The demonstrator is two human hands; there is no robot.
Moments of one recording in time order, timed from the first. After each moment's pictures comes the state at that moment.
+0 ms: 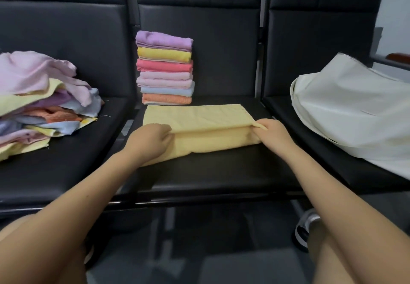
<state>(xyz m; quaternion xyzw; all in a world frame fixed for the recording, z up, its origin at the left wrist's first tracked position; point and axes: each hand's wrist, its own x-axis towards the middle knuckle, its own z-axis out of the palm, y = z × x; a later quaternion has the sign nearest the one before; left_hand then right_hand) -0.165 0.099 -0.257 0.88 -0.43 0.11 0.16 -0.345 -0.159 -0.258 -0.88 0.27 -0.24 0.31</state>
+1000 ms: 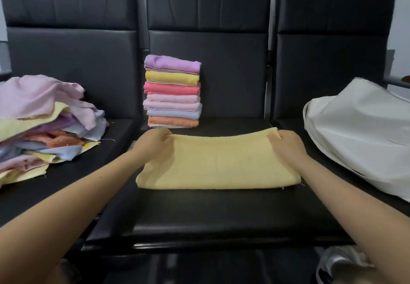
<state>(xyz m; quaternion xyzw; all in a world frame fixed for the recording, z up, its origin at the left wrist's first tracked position) -0.069 0.059 -0.259 0.89 -0.38 0.06 0.26 -0.302 -0.214 -0.254 -0.84 0.36 -0.27 0.30</state>
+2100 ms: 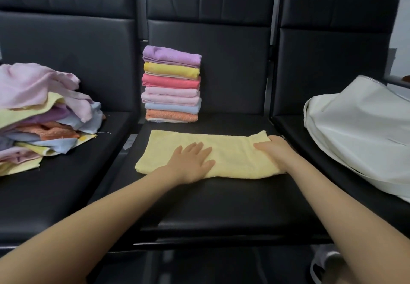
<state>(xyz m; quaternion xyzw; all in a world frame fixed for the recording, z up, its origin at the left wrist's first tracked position) -0.156 0.016 -0.282 0.88 -0.47 -0.07 0.05 -0.294 -0.177 -0.242 -0.78 0.42 -0.14 0.44</state>
